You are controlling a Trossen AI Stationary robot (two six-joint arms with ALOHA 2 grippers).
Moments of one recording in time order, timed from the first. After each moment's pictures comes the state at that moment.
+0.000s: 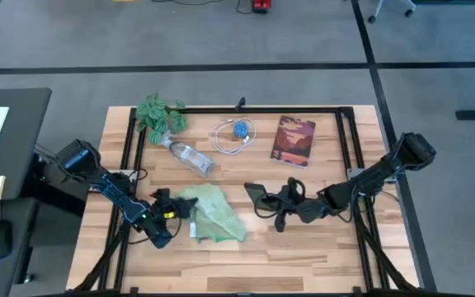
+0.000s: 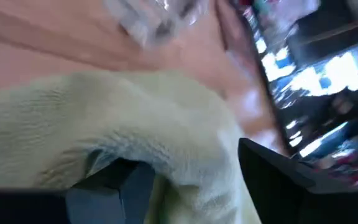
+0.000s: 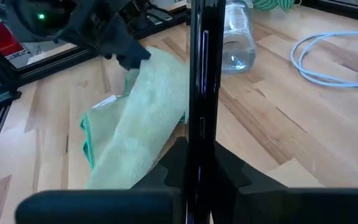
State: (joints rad) left arm -0.75 1.53 0.36 0.11 -1.16 -2.14; right arm 0.46 1.46 0.63 0.35 0.68 0.58
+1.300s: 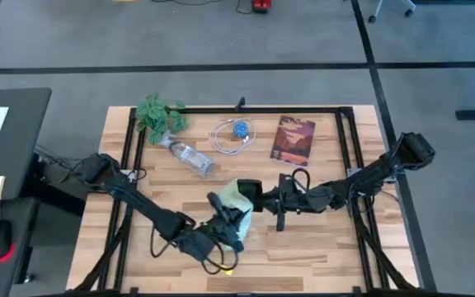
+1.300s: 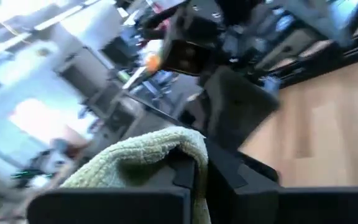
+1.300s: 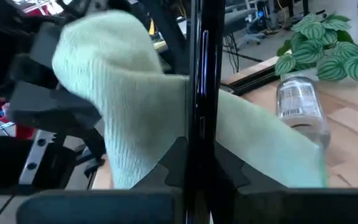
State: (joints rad) left arm -0.56 1.82 1.30 0.29 -1.22 0.47; right arm 0.42 1.46 0.63 0.79 0.52 0.41
